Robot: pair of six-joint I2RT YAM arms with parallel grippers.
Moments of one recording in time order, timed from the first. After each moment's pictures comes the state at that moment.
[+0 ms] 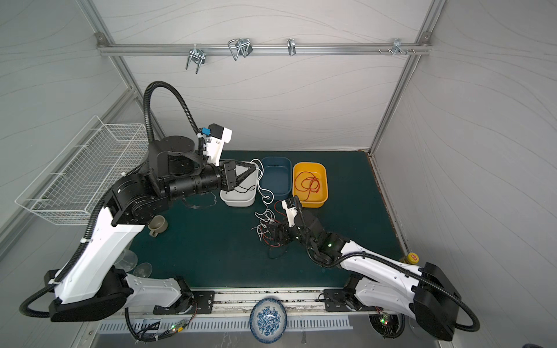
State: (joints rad) left arm -0.82 1.30 1.92 -0.95 0.11 -0.62; right arm 0.97 1.04 0.55 0.02 0.04 0.53
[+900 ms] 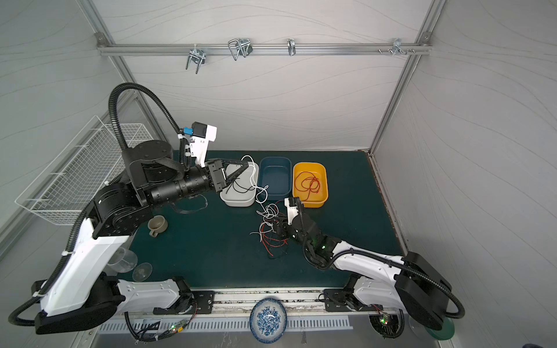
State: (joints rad) left arm -0.83 1.21 1.87 -0.85 0.12 -0.66; right arm 0.97 1.16 0.48 0.31 0.12 0.62
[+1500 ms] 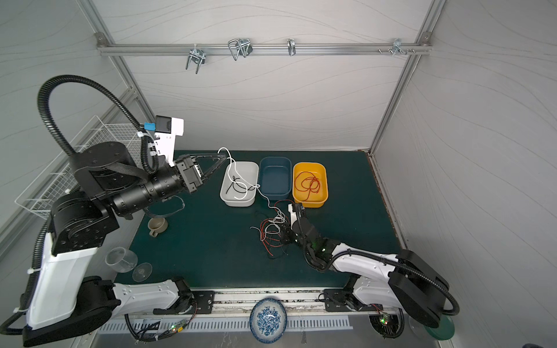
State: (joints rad) left arm -0.83 1.17 2.01 -0.94 0.02 -0.60; right arm 0.94 1.17 0.40 0.27 0.16 0.66
